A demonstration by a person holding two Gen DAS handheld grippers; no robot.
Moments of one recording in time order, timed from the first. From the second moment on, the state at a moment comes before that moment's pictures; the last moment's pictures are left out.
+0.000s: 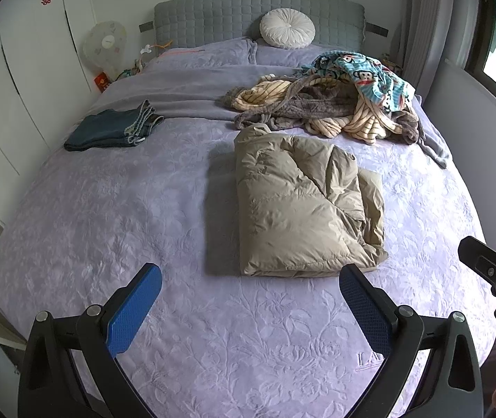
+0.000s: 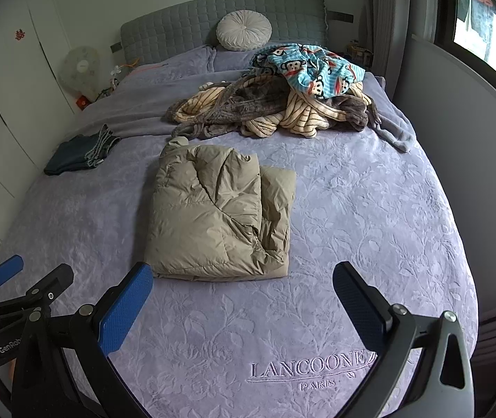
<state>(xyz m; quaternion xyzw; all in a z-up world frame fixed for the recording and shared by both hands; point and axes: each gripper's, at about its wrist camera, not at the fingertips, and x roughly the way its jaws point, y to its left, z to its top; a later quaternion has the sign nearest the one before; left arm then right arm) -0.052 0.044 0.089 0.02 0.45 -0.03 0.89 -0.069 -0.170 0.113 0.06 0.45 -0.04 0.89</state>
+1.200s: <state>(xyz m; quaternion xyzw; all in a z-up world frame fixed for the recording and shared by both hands) -0.048 0.046 0.089 0.02 0.45 -0.03 0.89 -0.067 -0.171 0.114 0.06 0.45 -0.04 0.89</state>
